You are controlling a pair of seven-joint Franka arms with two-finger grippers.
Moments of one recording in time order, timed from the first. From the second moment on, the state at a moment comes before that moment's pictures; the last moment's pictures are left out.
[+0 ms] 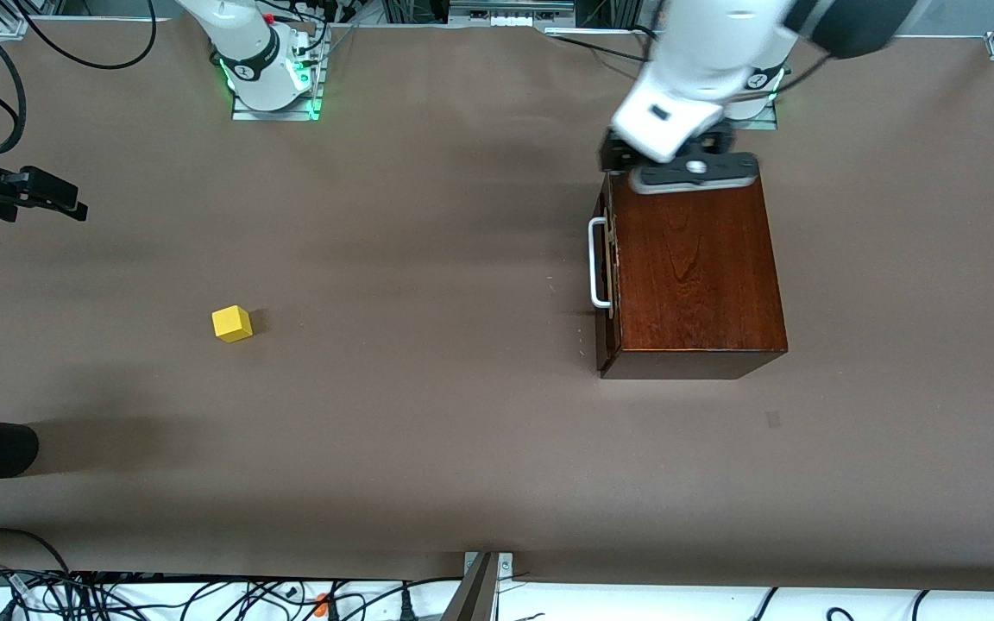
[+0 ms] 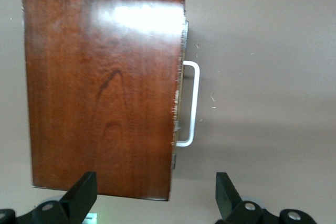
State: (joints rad) left arm -0.23 0.15 -0.45 -1.54 0.08 1.58 -0.78; right arm -0.06 0.02 -0.03 -1.67 0.02 1.60 -0.10
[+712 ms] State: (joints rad) left arm -0.39 0.36 -0.44 -1.58 0.20 1.79 -0.89; right arm -0.06 0.02 -0.03 -1.67 0.02 1.60 -0.10
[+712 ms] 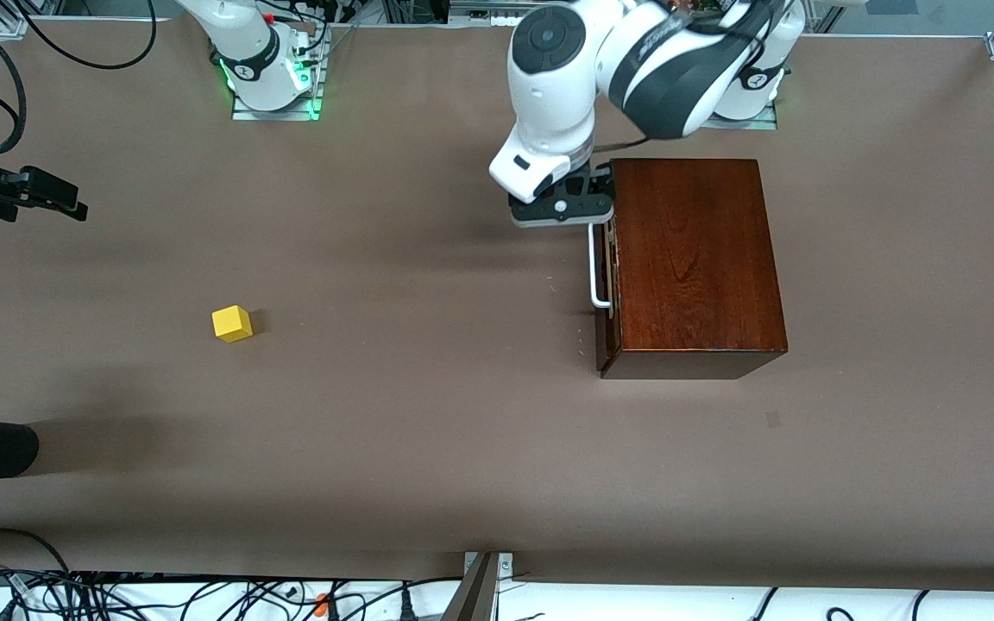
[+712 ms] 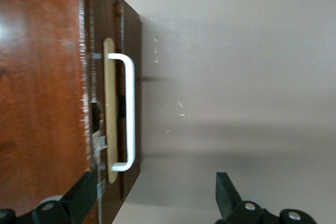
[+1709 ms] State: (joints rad) left arm -0.37 0.48 -0.43 -1.72 0.35 1.94 -0.85; right arm -0.06 0.02 -0.03 -1.67 0.02 1.60 -0.10
